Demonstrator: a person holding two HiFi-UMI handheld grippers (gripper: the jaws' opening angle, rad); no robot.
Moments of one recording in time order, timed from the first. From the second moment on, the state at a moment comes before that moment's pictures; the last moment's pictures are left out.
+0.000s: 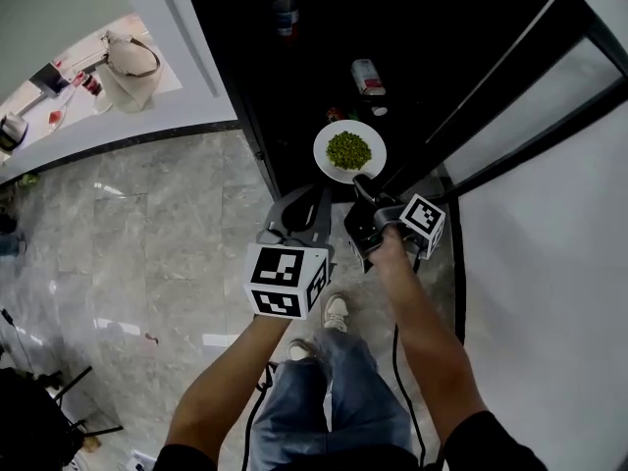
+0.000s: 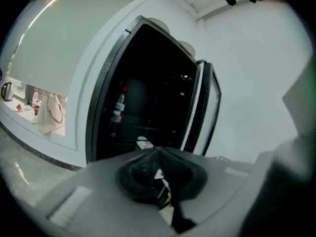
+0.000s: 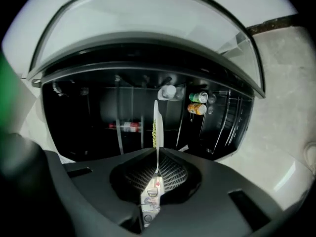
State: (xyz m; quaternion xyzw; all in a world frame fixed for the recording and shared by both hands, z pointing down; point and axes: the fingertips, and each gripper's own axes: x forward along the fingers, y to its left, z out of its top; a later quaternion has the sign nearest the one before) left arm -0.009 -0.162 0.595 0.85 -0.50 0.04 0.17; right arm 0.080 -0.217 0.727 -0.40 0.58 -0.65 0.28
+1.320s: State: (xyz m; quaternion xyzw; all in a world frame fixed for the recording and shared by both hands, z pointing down) left arm -0.043 -0.022 0.376 0.83 -0.53 0.03 0.15; right arm 0.062 -0.010 0.391 -0.37 0.63 -0.61 0.31
